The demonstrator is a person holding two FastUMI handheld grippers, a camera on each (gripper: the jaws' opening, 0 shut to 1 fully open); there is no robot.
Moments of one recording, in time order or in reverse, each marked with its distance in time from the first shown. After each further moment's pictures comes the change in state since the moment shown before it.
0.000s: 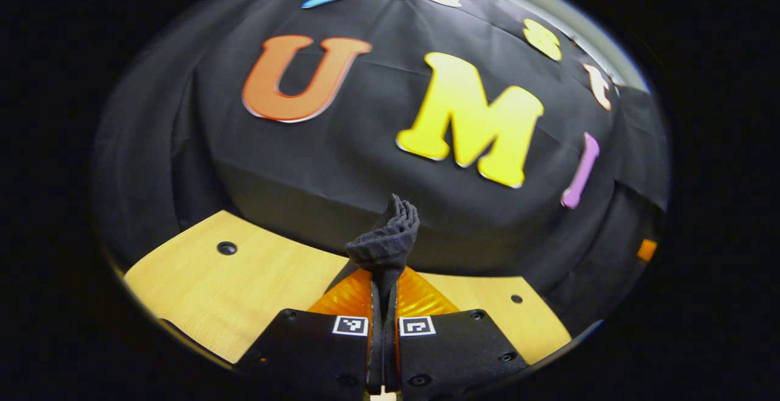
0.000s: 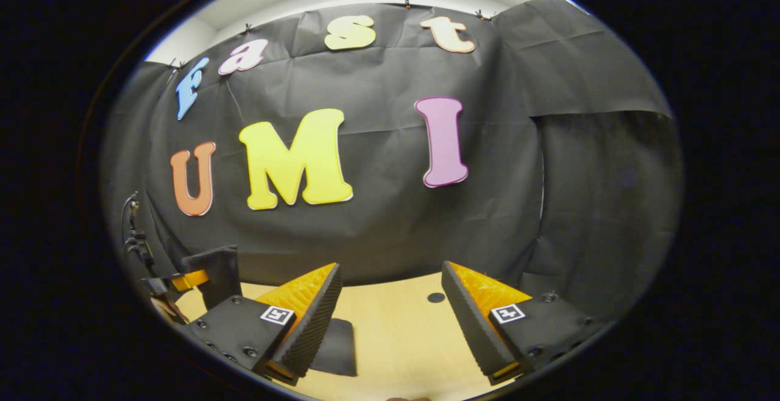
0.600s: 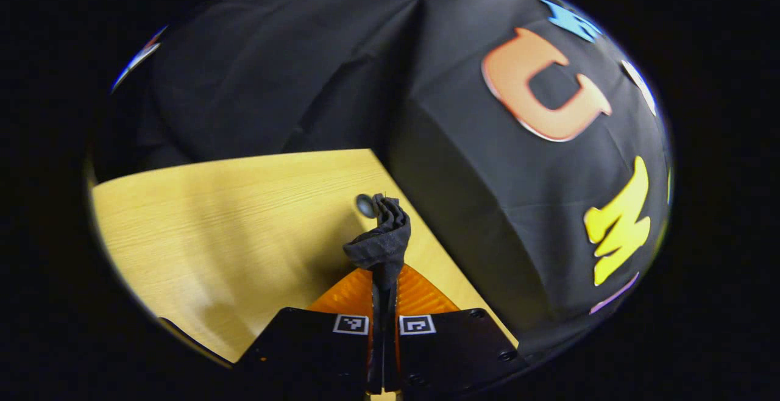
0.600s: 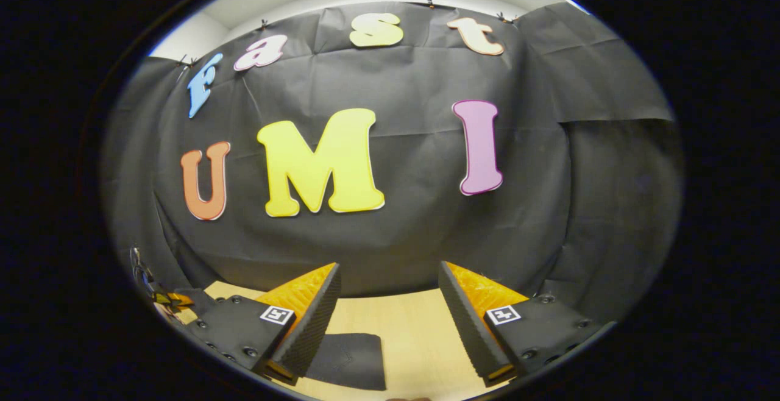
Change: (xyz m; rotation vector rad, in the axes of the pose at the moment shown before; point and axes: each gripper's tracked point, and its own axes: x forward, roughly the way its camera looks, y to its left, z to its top) left arm -0.039 0.286 -0.027 -0.667 0.003 0.370; right arm 0.007 0.005 -0.006 -0.006 -0.026 0.085
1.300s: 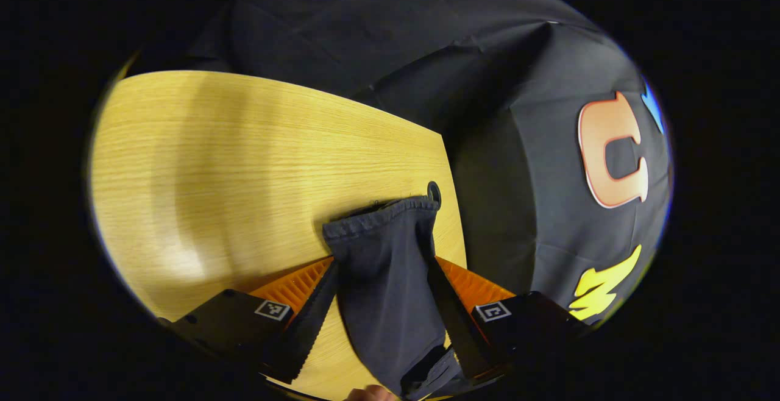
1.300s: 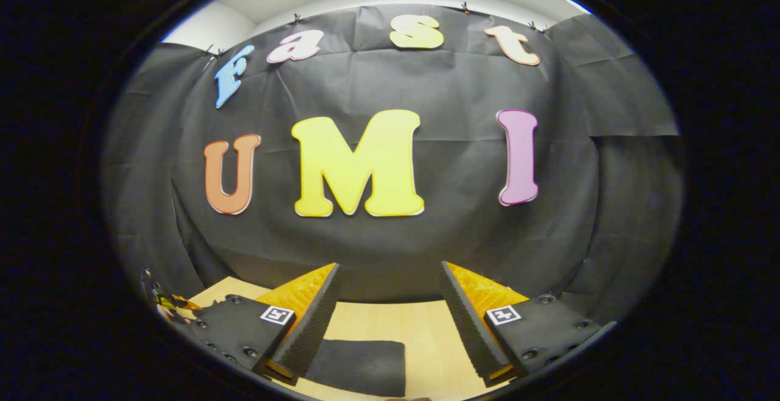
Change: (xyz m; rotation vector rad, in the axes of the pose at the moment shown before) left arm 0.055 0.128 -0.028 -0.538 0.138 0.085; right arm 0.020 0.058 -0.010 -0.060 -0.011 0.080
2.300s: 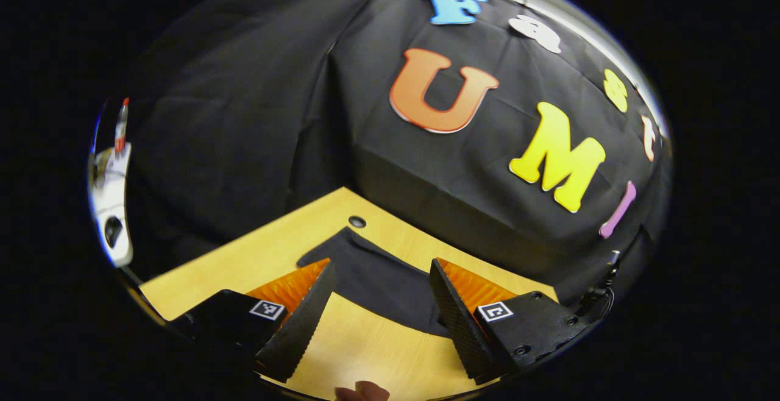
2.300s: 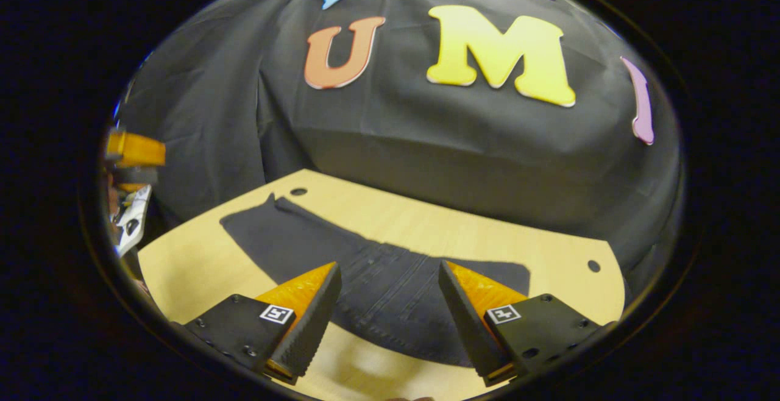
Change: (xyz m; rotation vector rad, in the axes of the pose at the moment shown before) left arm -0.215 -0.077 -0.056 0.747 -0.143 -0.105; right arm 0.002 0.161 -0.222 -0.224 0.328 0.376
